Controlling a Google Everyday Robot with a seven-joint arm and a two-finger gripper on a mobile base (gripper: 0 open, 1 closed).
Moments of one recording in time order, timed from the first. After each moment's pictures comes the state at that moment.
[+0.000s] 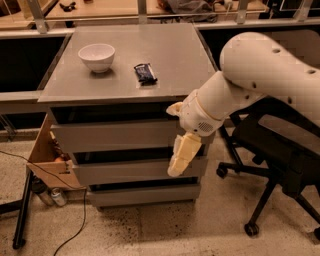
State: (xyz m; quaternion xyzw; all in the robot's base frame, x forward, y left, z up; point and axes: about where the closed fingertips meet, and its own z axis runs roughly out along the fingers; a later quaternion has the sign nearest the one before) arm 0.497 -0.033 0.828 -0.67 0.68 0.16 0.24
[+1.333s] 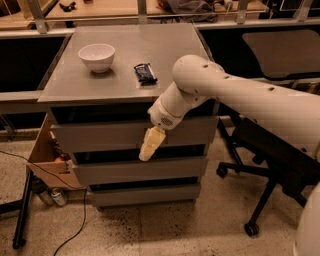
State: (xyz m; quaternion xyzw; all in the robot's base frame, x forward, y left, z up) arm 0.598 0.036 0.747 -0.64 0.71 0.17 0.23
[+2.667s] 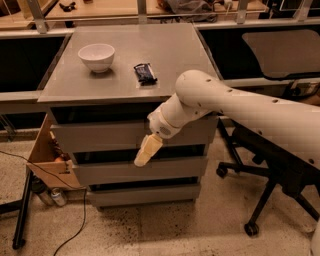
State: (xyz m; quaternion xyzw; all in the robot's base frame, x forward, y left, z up) arm 0.594 0.044 0.729 -0.61 0.72 0.19 0.26
